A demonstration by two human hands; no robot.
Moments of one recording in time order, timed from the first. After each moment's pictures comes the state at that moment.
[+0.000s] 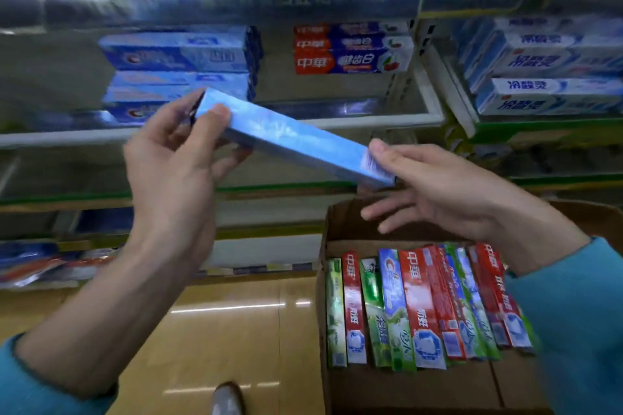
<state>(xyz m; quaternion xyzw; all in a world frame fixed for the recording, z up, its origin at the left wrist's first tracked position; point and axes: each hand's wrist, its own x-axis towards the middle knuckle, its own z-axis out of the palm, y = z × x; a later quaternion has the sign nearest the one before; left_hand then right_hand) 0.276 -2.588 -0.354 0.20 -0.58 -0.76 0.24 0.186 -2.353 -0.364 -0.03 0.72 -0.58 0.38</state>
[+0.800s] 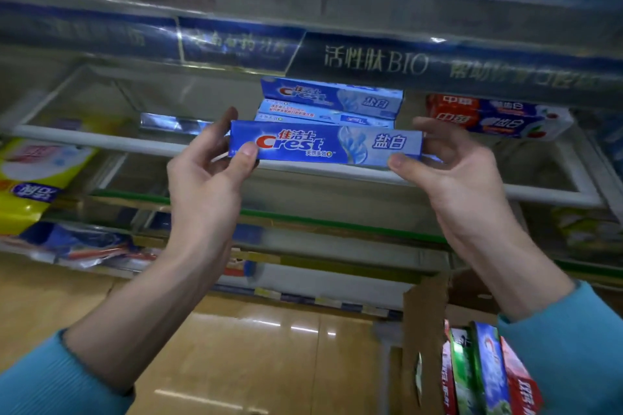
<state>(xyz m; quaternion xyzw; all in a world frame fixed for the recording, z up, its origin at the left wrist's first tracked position) 0.294 -2.749 -0.373 0.27 -0.63 -0.67 0.29 0.174 -2.544 -0.369 -0.11 0.71 -0.69 0.07</state>
